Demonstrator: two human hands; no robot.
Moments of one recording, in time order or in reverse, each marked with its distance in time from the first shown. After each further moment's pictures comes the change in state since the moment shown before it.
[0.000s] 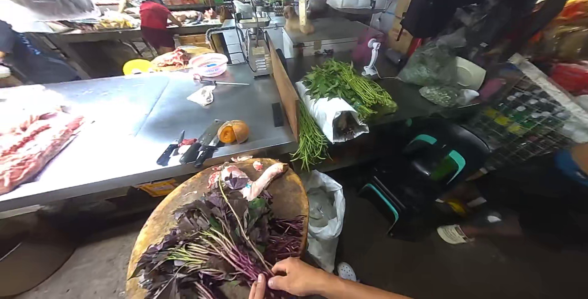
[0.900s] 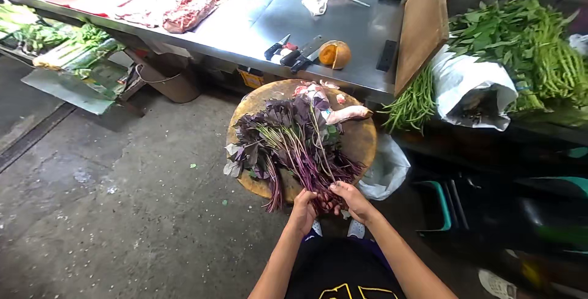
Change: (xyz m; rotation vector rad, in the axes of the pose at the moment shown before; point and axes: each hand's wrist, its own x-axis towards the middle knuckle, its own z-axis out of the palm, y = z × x) left_hand -0.005 -0.005 -0.007 -0.153 0.020 -0.051; right_hand 0.004 0.018 -0.008 0.638 -0.022 0.187
